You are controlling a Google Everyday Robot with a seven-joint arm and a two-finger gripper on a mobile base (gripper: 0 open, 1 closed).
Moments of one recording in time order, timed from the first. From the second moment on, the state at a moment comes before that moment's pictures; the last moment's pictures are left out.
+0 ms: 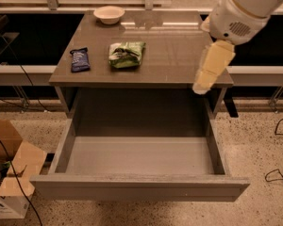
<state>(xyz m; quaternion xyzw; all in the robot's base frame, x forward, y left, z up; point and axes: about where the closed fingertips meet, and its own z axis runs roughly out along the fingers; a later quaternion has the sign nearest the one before) 0.530 -0.148 0.975 -0.61 0.76 0.00 0.22</state>
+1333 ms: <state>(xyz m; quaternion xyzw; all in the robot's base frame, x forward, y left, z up) 0.632 -0.074 0.933 -0.58 0.77 0.05 0.26</state>
